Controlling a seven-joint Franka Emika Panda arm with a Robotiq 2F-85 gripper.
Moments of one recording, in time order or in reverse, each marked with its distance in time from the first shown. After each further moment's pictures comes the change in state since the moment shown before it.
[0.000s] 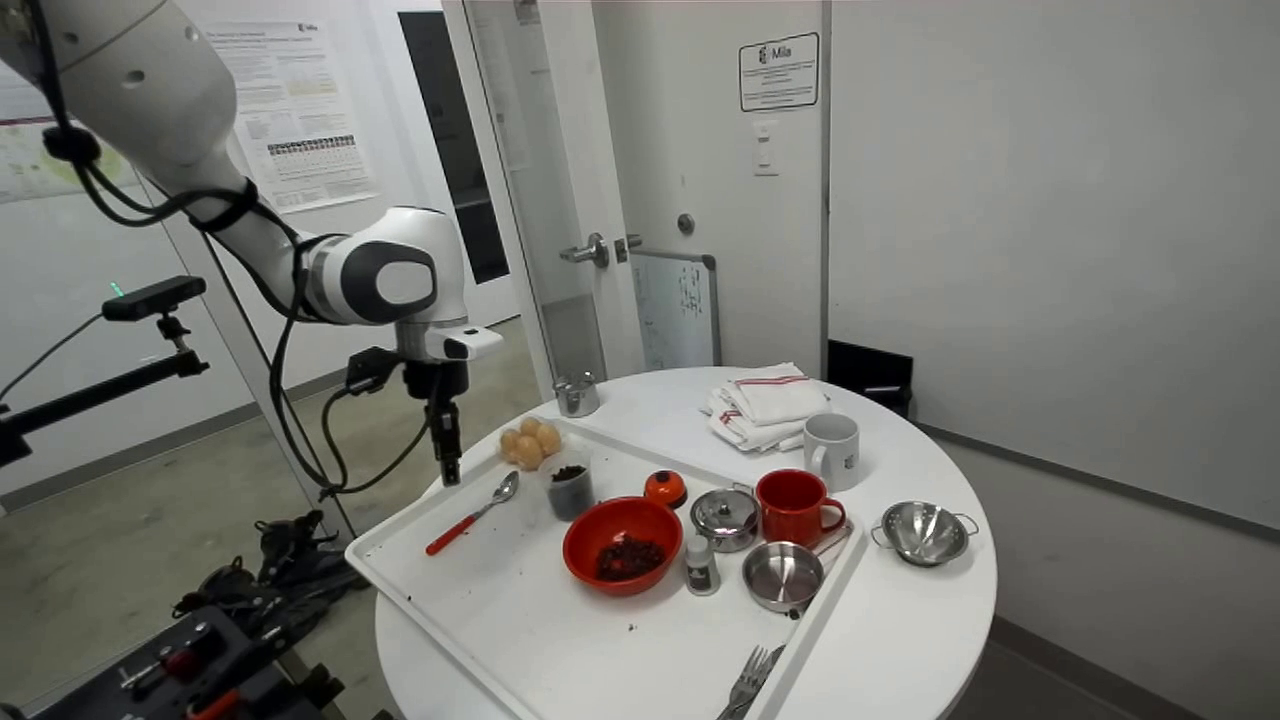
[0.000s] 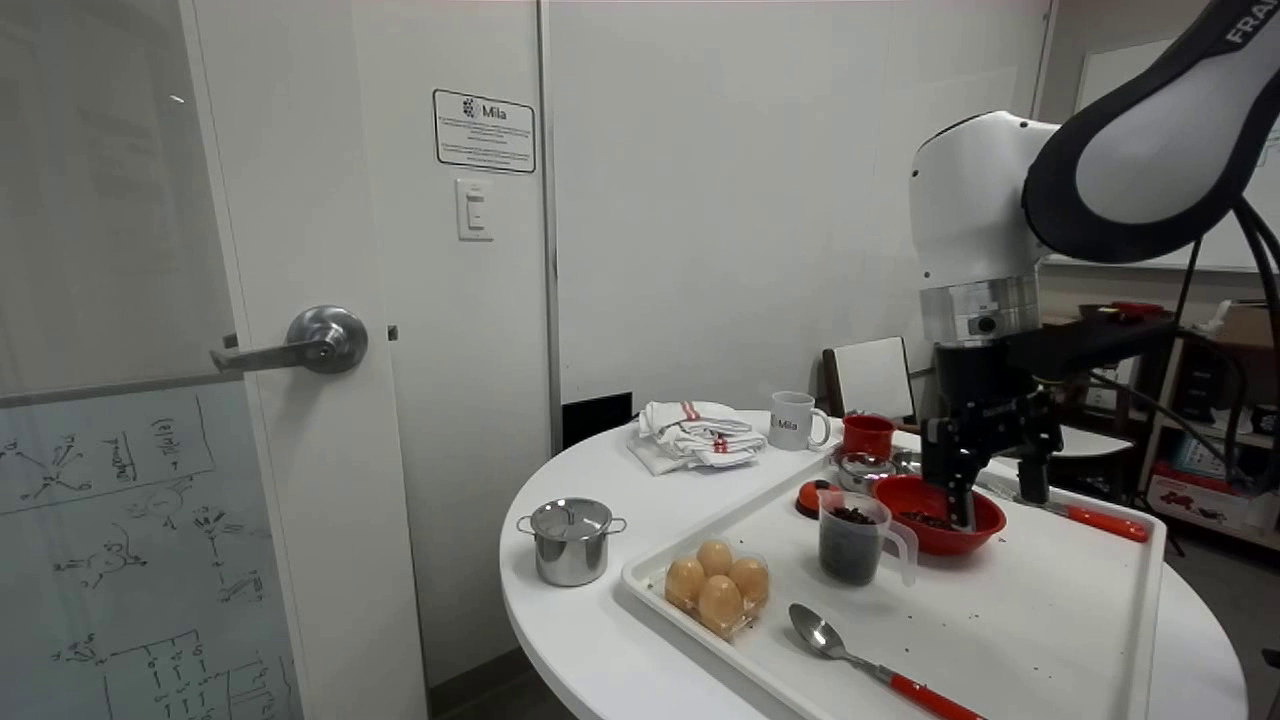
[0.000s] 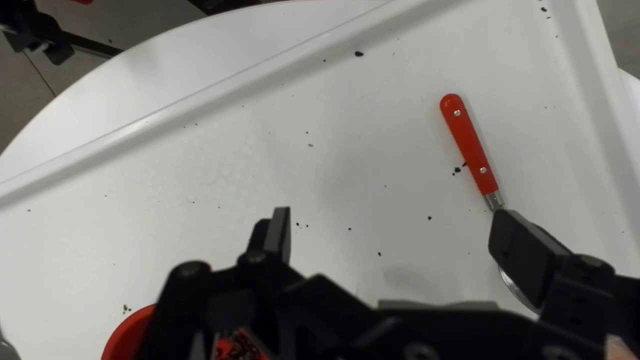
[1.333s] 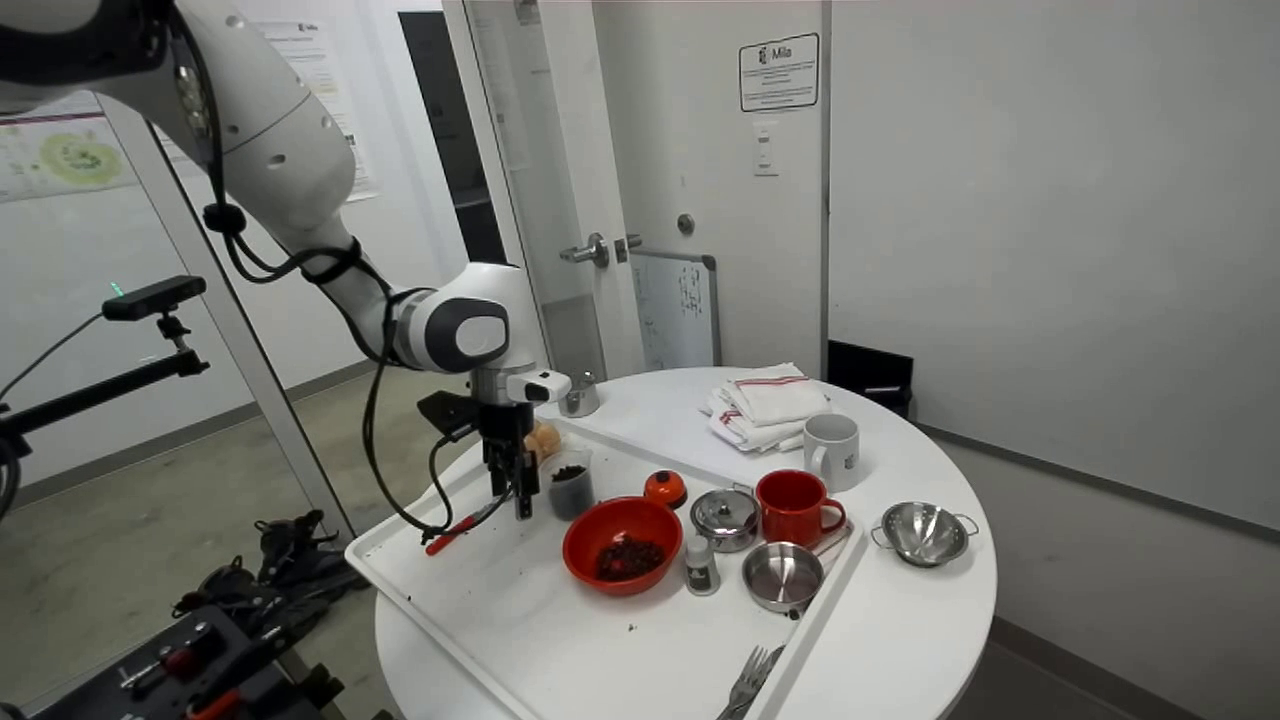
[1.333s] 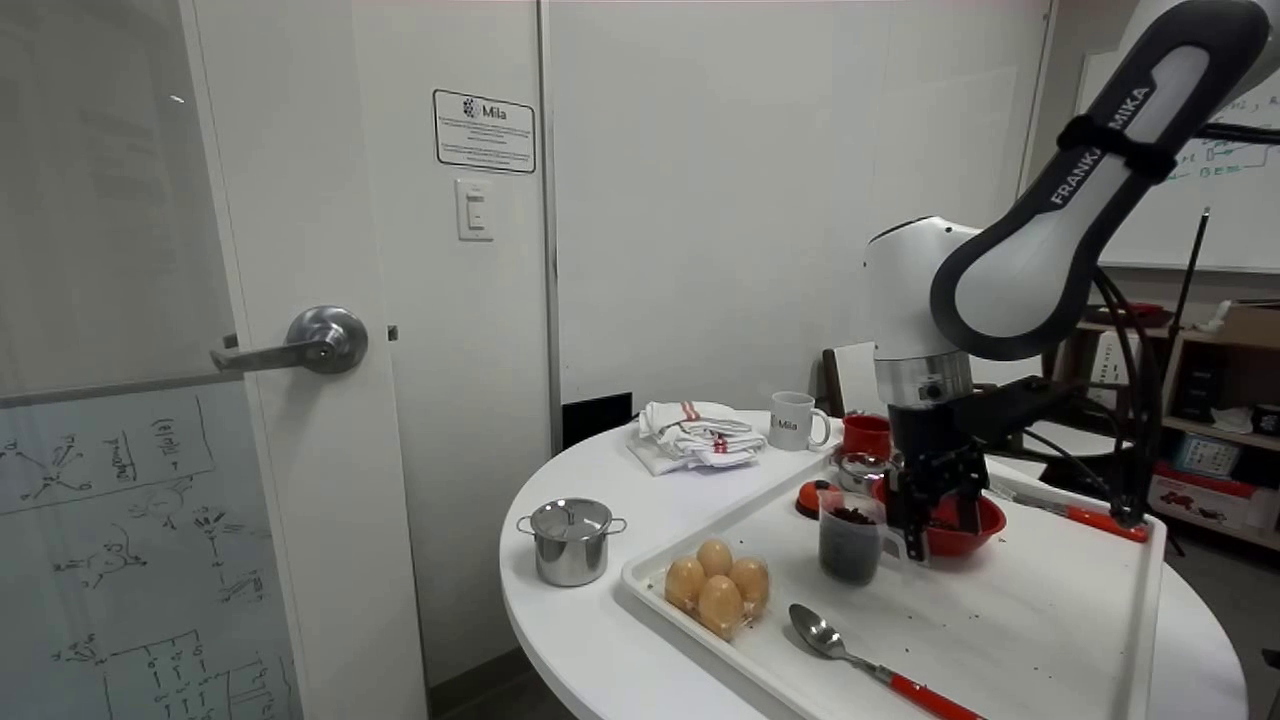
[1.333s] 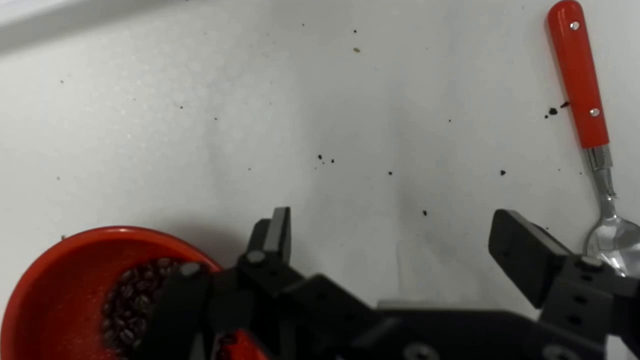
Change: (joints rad) arm -0.010 0.266 -0.098 0.182 0.007 0.066 -0.279
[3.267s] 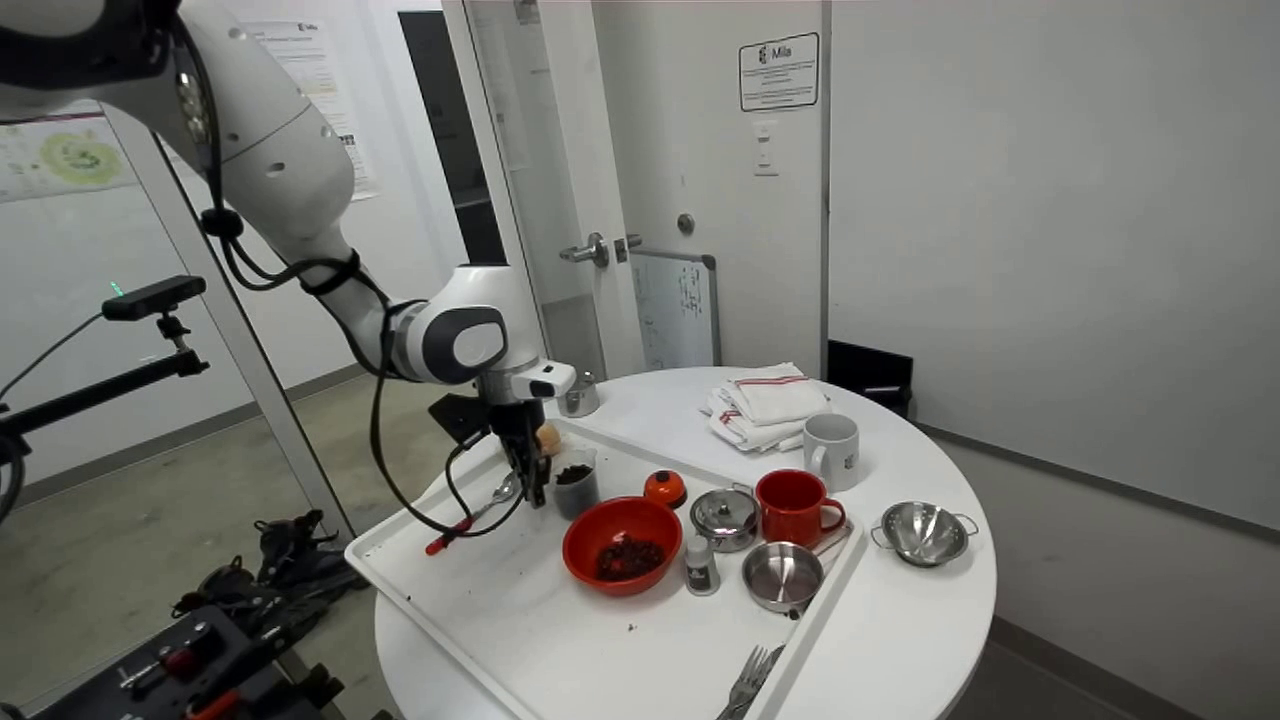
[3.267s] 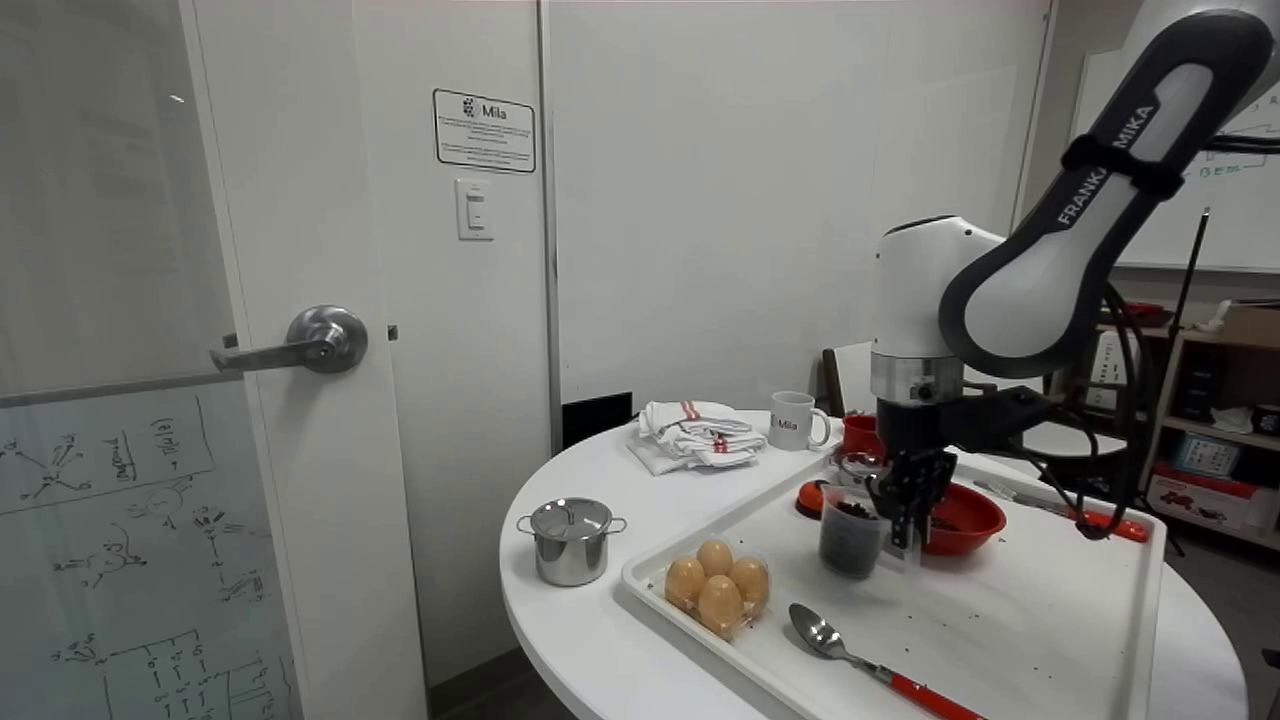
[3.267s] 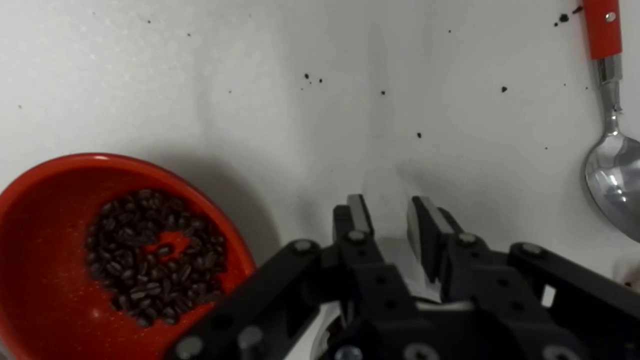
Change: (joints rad) arm 0.051 0.015 -0.055 -0.021 -0.002 0.196 0.009
